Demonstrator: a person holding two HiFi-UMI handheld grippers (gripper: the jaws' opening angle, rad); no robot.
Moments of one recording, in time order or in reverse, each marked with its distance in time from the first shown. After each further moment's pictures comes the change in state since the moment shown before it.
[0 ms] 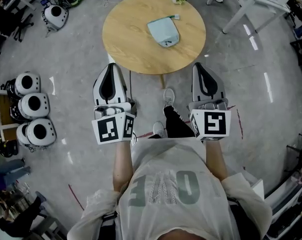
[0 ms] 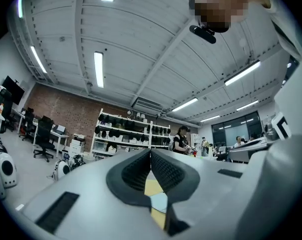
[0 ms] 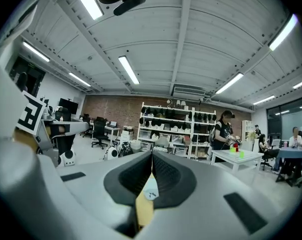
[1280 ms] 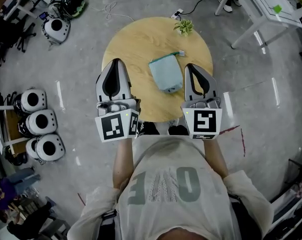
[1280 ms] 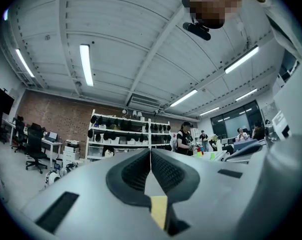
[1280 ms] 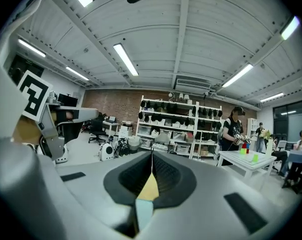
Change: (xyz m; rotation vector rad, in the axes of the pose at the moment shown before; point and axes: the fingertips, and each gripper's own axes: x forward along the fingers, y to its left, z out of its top) left arm 0.252 0.017 -0.008 0.095 0.010 -0.022; right arm 0.233 -0.075 0.002 0.003 0.058 0.017
